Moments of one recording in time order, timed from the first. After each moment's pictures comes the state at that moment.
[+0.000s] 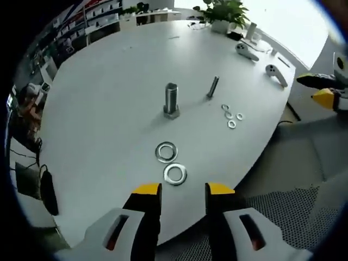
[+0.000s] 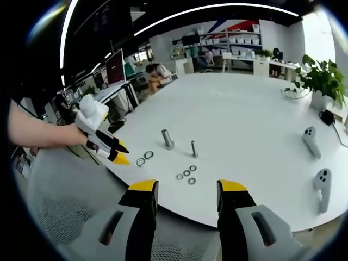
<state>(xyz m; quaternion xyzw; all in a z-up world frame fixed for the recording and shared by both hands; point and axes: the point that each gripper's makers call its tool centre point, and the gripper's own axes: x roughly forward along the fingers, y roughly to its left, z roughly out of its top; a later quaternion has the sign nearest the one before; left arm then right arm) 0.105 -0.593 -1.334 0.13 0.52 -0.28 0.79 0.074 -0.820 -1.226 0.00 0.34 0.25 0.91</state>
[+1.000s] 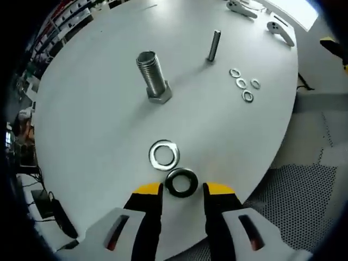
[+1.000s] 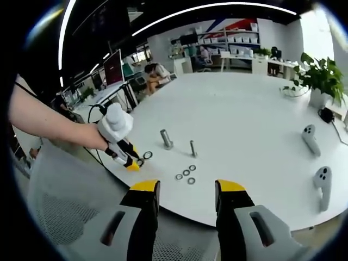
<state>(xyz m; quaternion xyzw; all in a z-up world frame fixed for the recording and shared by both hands) 0.114 -0.597 -1.373 0.24 0.59 -0.29 0.71 0.076 -0.821 -1.227 0.01 0.34 0.25 0.91</state>
